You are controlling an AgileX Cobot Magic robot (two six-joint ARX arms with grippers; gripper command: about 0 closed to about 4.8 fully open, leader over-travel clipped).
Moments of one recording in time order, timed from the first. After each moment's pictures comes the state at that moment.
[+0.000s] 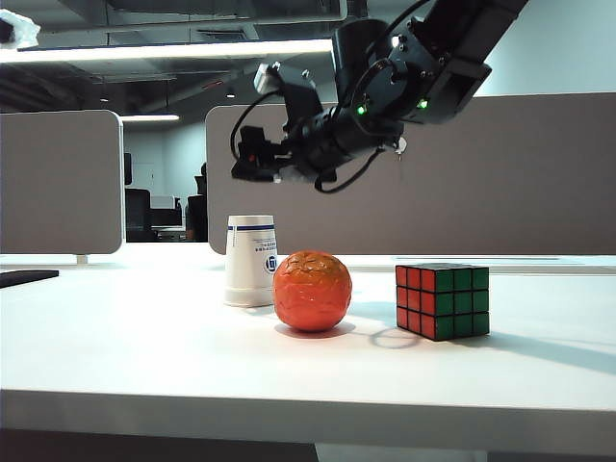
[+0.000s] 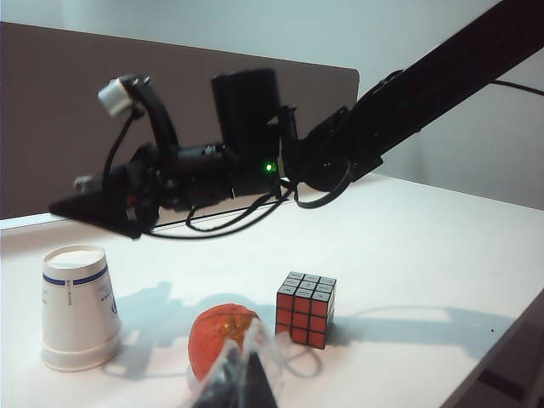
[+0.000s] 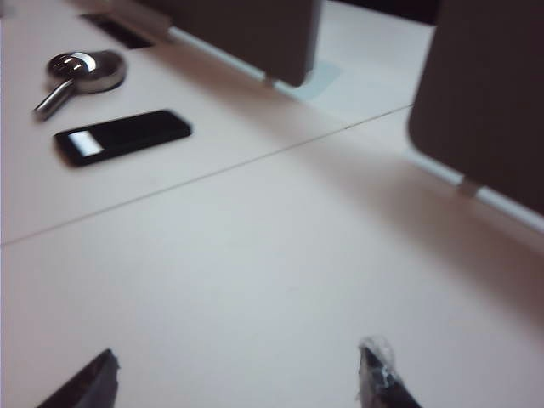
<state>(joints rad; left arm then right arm) -0.20 0.01 0.01 0.21 0.65 -0.13 0.56 2.09 1.46 0.49 -0.24 -0.11</state>
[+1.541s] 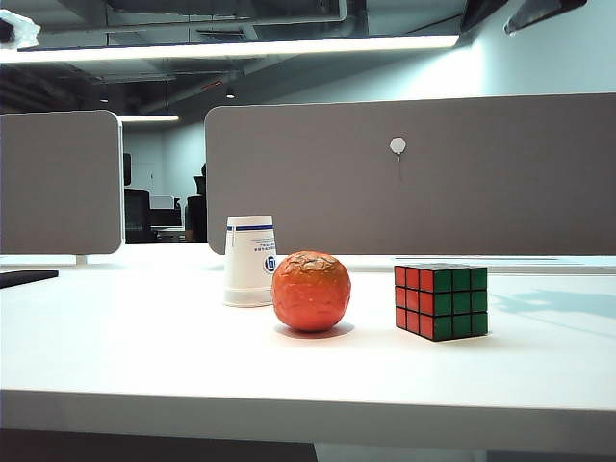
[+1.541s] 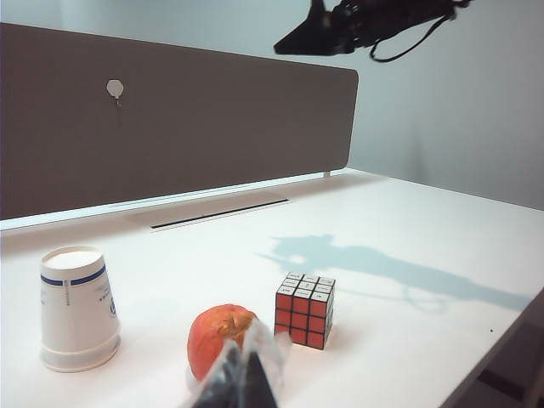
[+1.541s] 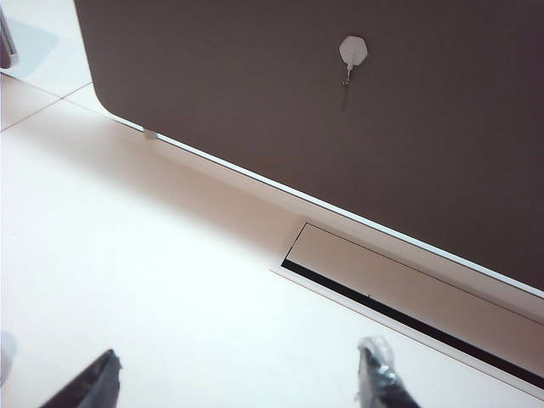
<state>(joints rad) -0.20 0.01 0.01 0.21 0.65 -0.13 0.15 1.46 1.46 -0.28 -0.15 -0.17</state>
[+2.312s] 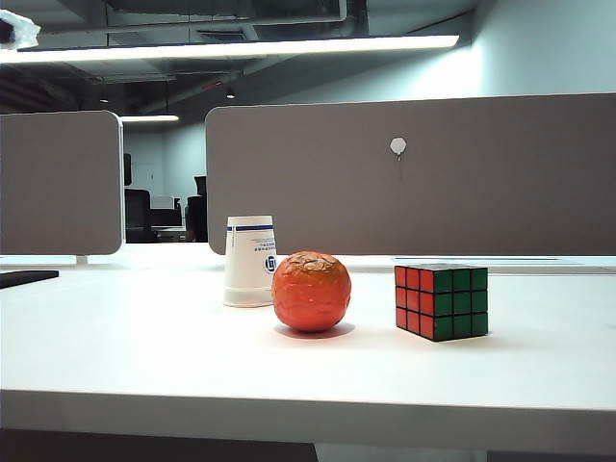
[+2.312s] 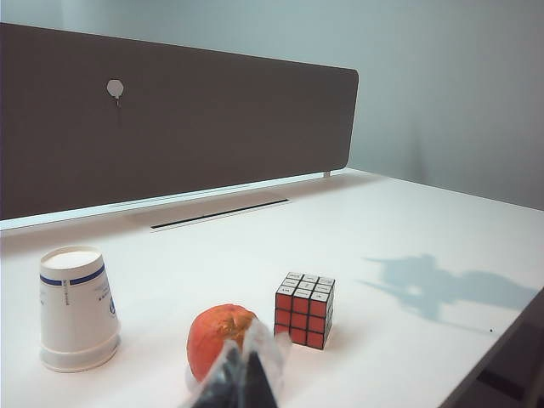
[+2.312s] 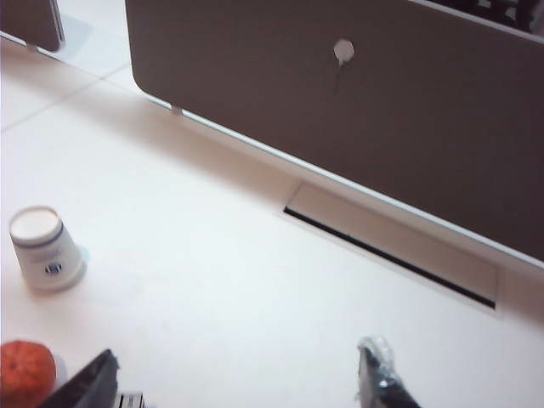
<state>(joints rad) -0.20 0.01 0.01 0.21 0.65 -0.13 0.15 1.01 1.43 -0.72 -0.14 -0.21</state>
